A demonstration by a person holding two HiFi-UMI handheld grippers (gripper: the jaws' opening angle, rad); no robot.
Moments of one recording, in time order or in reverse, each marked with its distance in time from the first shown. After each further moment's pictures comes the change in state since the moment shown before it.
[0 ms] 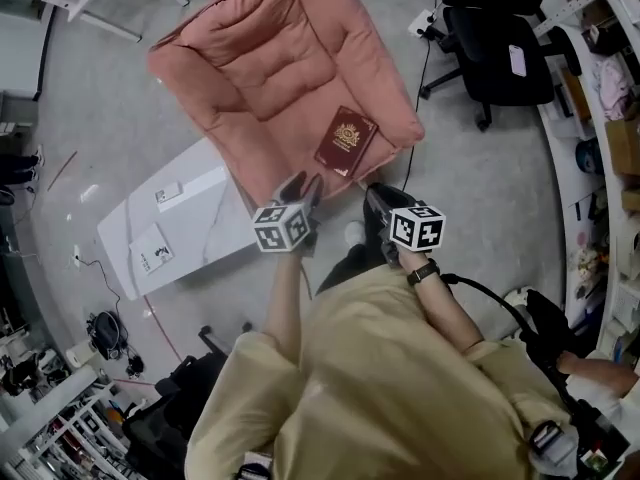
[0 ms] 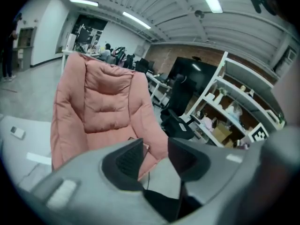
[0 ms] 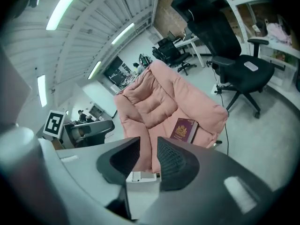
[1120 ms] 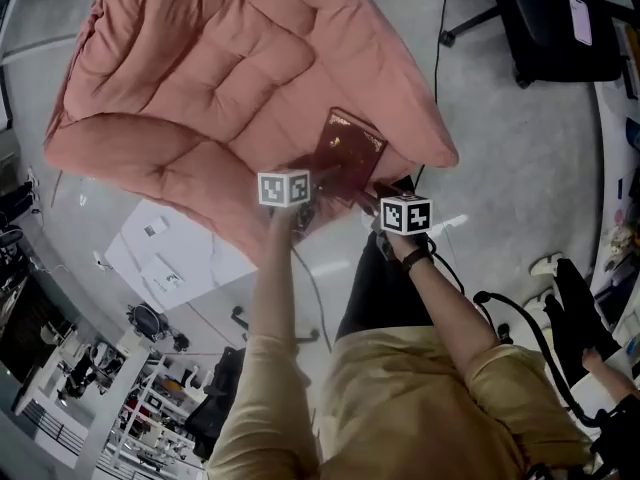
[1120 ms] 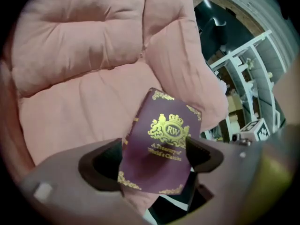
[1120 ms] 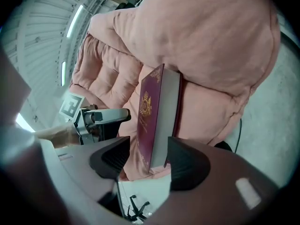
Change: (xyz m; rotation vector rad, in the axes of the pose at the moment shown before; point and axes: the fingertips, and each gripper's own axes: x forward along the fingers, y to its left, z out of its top) left arm 0.322 0.179 -0.148 -0.099 0.670 -0.120; right arm 0.254 -0.208 -0.069 0.372 0.329 -0.017
